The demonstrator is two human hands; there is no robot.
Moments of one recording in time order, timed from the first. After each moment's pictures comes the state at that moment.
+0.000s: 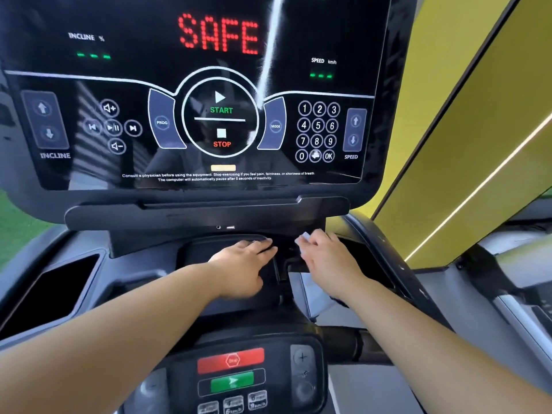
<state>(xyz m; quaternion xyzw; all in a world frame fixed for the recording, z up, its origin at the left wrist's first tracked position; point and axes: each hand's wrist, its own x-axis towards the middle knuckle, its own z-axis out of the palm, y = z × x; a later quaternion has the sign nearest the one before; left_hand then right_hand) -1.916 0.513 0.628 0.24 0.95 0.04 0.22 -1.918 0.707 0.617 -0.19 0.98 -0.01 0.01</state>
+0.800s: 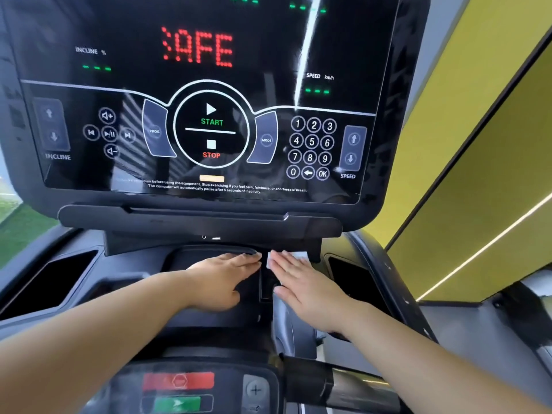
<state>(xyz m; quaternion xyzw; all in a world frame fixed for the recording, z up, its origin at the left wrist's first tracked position) -1.915 0.515 0.637 0.21 0.95 0.04 0.24 -1.931 0.721 0.609 -0.36 0.91 -0.10 0.19</state>
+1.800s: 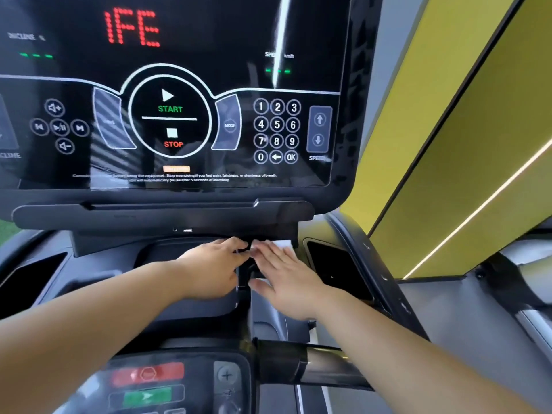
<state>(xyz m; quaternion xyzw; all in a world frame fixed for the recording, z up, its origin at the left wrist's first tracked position) -1.919 0.548 0.646 0.21 0.96 0.00 0.19 -1.922 0.722 0.610 -0.31 0.92 -0.08 0.21</state>
